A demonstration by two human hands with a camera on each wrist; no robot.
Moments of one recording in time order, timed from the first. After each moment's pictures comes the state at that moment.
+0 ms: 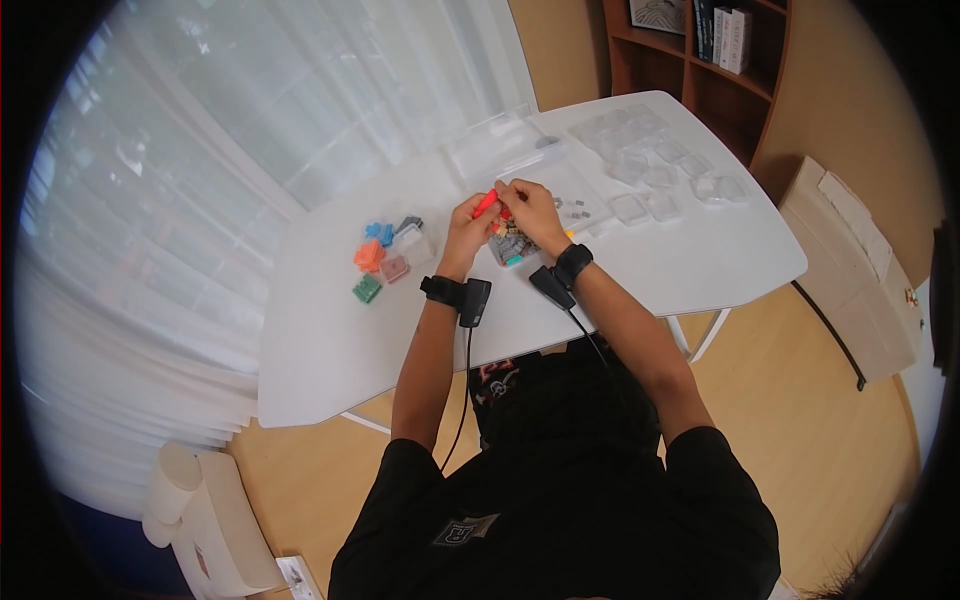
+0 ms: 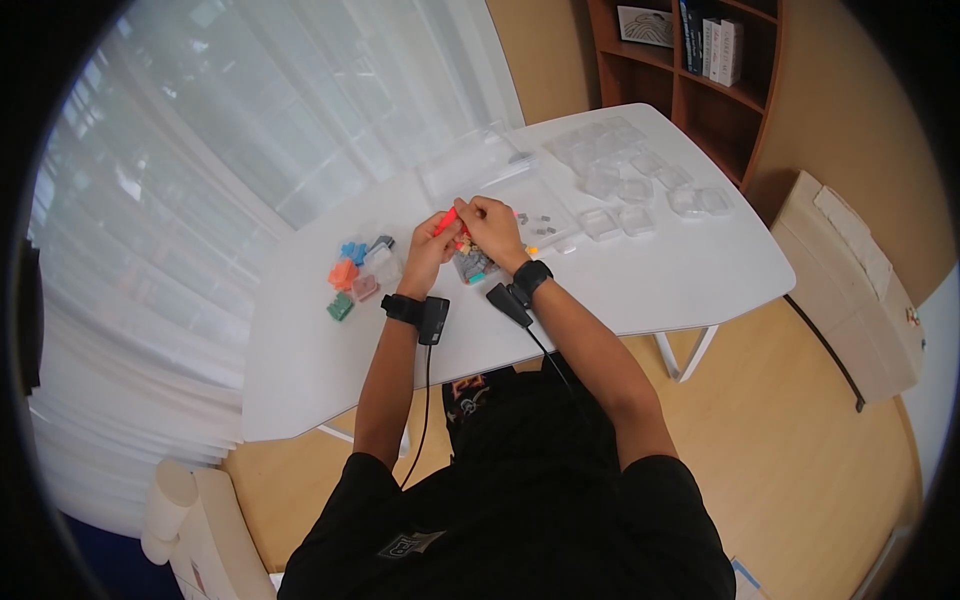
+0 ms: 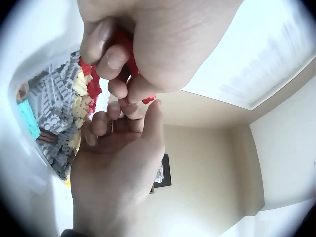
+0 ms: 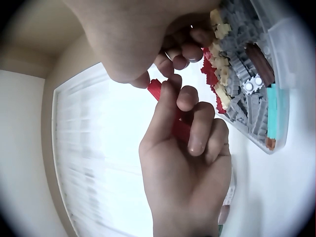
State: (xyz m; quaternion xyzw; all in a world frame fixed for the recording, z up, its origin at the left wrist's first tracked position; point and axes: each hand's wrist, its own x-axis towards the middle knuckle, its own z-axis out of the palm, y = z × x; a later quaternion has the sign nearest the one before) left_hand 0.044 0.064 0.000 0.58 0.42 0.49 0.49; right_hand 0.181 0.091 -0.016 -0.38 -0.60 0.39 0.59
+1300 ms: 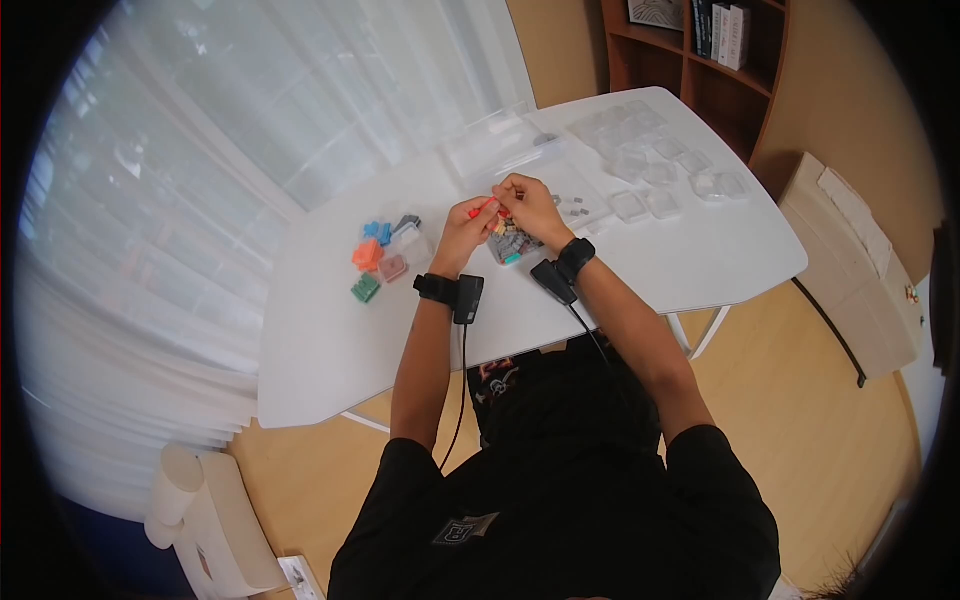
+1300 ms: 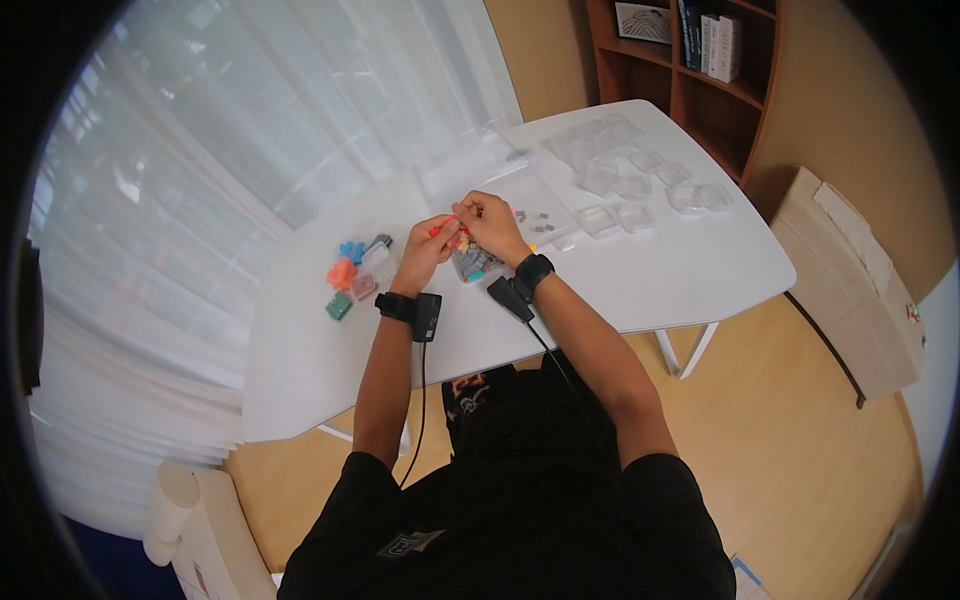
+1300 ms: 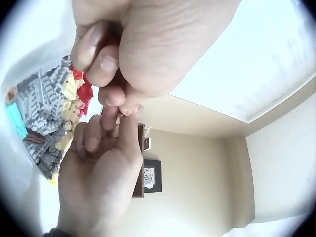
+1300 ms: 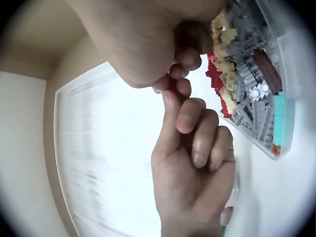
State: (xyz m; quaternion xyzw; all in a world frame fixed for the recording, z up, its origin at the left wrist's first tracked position) left_hand 0.035 0.064 0.003 0.61 0.40 0.43 0.53; right_hand 0.182 0.101 -0.026 -0.31 -0.62 0.42 0.58
